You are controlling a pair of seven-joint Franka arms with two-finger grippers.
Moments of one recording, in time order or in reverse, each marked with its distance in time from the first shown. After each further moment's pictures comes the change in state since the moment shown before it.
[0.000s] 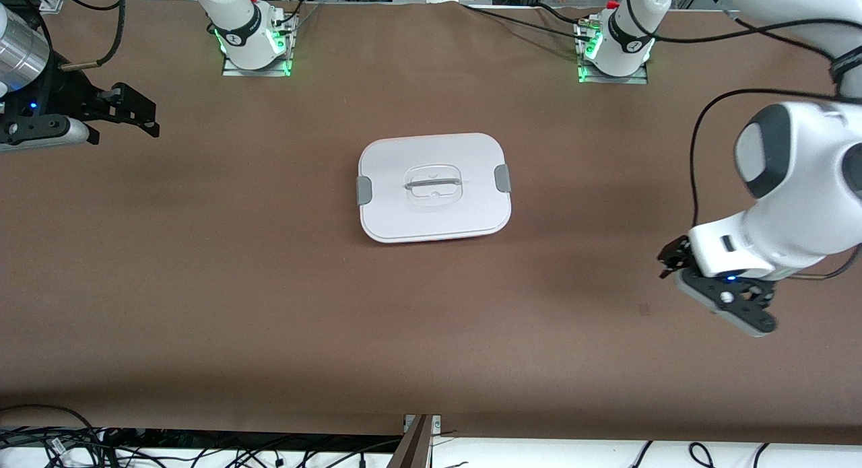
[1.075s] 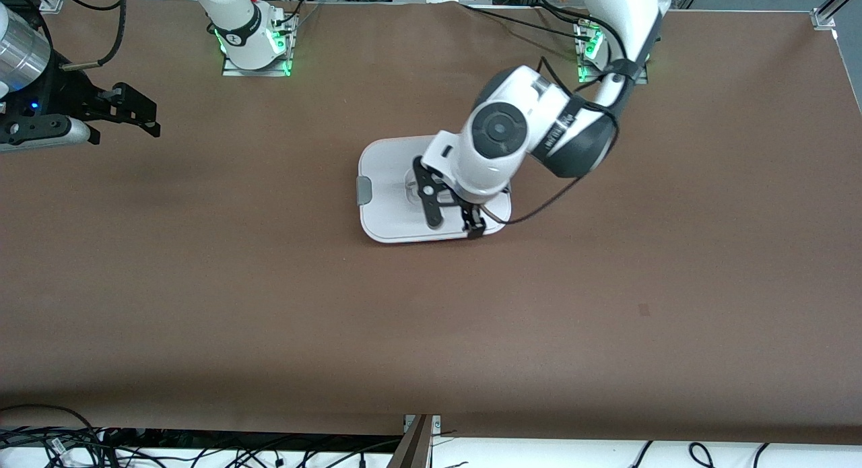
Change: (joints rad) left arm -0.262 0.105 -0.329 -0.043 0.000 0.012 0.095; right arm 0.000 0.000 0.002 0.000 0.000 0.000 0.000
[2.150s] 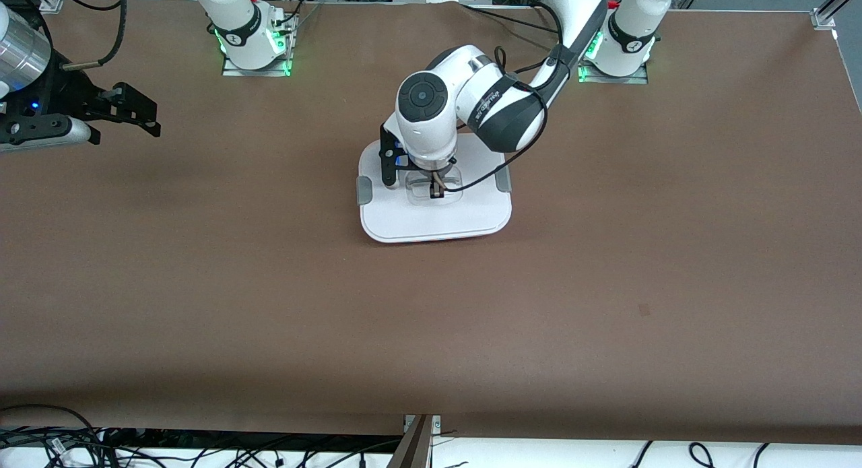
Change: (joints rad) left arm -0.178 0.017 -0.023 -0.080 0.106 0.001 0.038; right arm 0.000 0.000 0.001 0.000 0.000 0.000 -0.001
